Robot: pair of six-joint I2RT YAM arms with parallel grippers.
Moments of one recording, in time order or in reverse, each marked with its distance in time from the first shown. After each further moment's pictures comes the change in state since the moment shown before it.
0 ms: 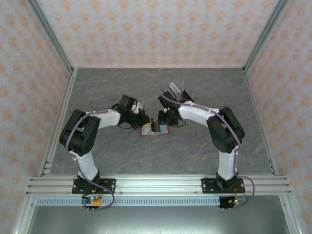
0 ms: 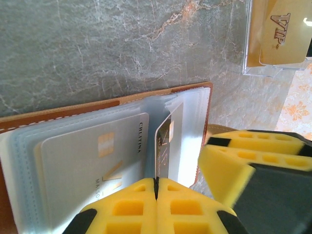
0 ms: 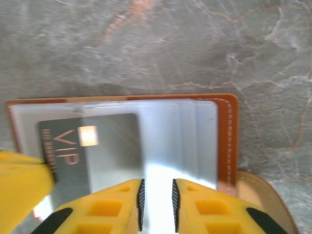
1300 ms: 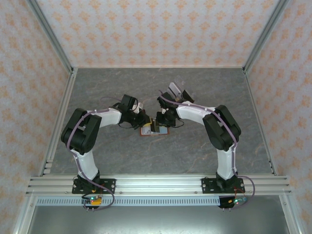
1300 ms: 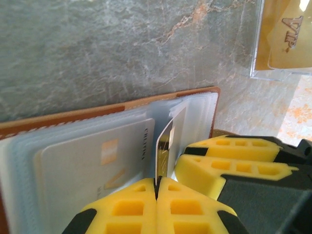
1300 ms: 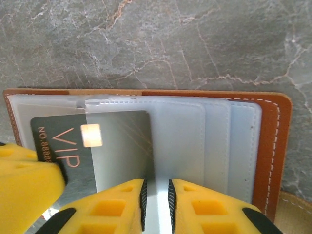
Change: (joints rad) left arm 0.001 0.013 0.032 -0.055 -0.020 0.008; right arm -0.002 0.064 0.011 0.022 -0.071 0.001
